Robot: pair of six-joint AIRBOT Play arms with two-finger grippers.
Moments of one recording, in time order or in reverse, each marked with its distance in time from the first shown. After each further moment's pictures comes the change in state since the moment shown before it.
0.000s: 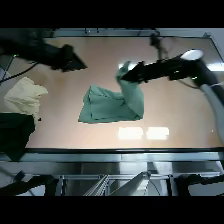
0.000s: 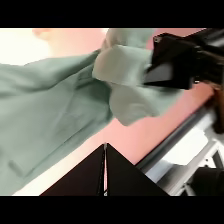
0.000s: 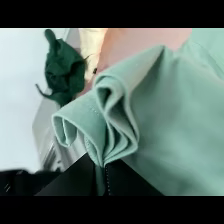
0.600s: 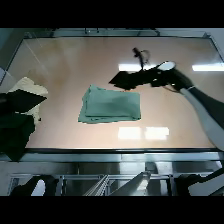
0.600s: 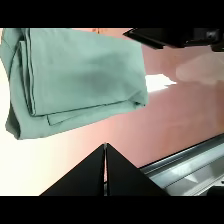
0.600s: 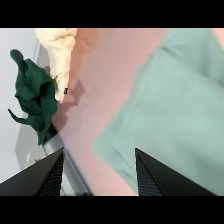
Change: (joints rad) left arm 0.354 0.580 -0.553 -0.080 0.008 0.100; right arm -0.038 -0.075 0.000 0.001 -0.044 0.011
